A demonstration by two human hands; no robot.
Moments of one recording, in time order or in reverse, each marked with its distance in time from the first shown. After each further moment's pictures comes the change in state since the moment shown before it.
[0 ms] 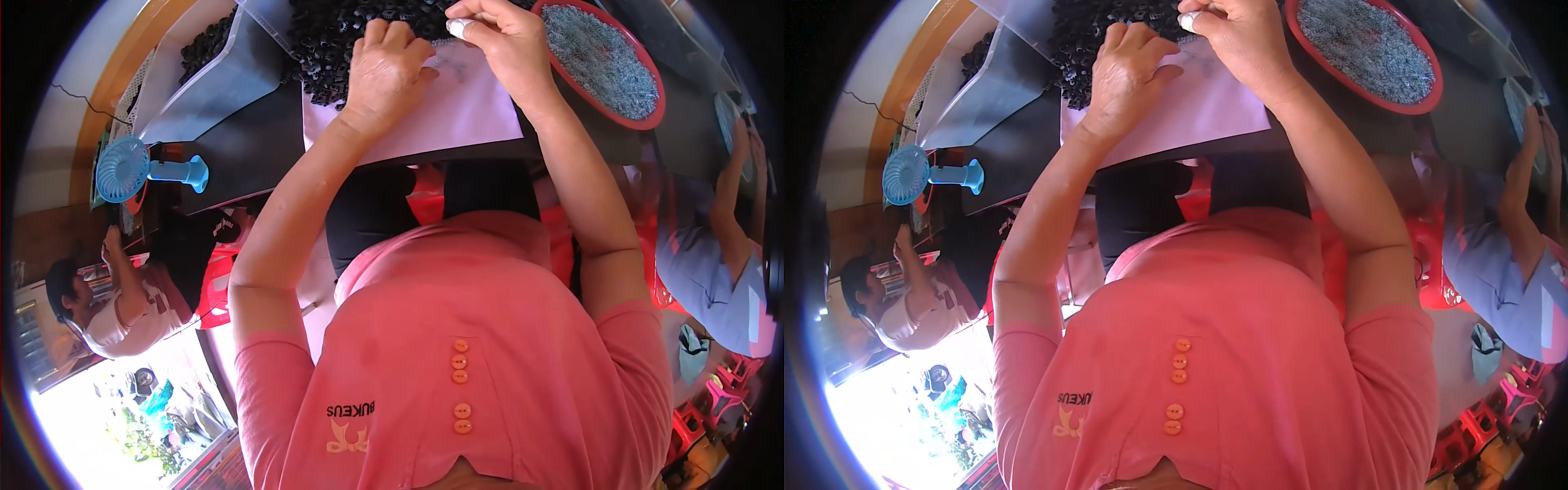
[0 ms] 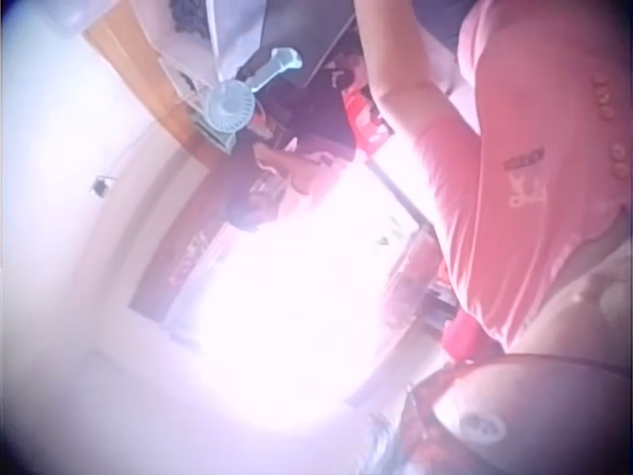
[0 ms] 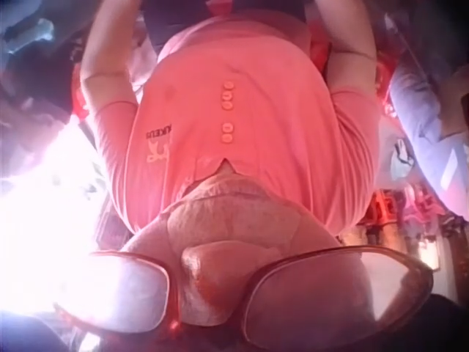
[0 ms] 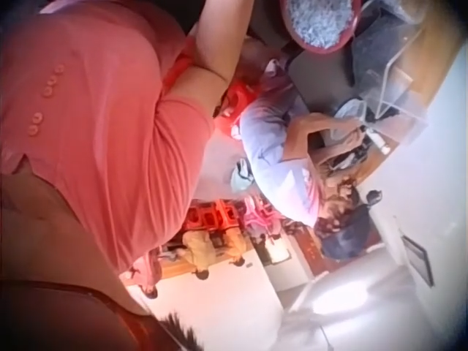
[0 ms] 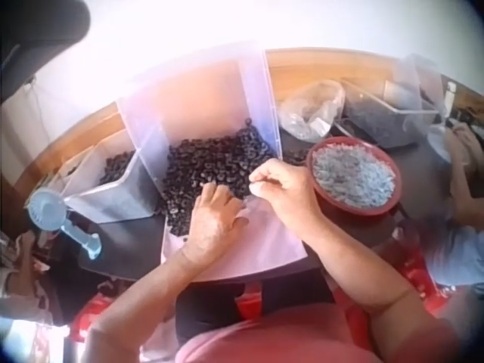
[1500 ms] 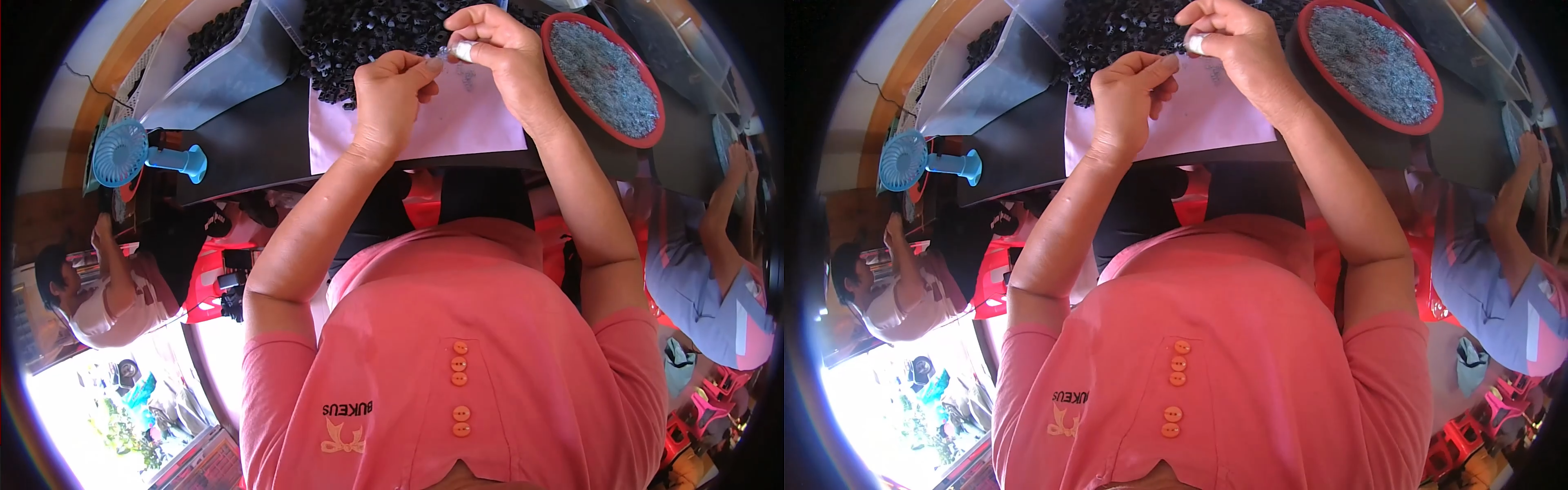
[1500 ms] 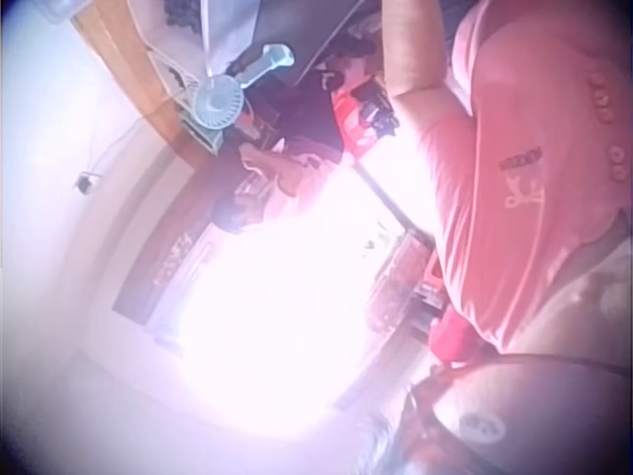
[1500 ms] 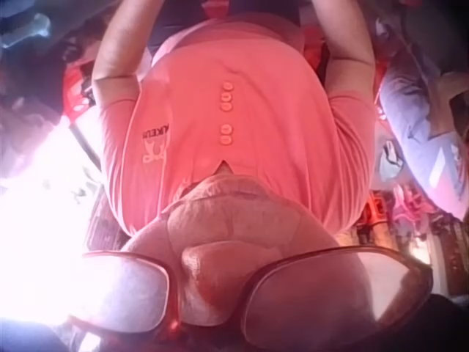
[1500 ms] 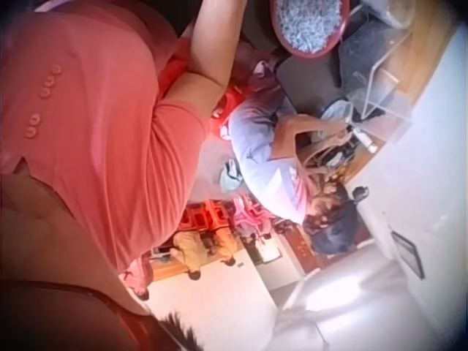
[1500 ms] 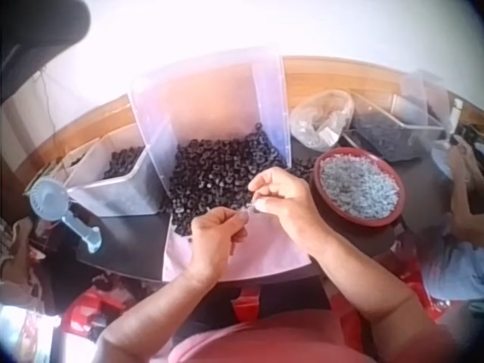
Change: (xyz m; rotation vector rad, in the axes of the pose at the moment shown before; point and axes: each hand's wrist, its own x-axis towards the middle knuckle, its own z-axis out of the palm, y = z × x) left_hand -0.010 0.033 -0.012 -1.149 0.114 -1.007; right_hand -0.002 -0.014 0.005 0.406 -0.238 0.293
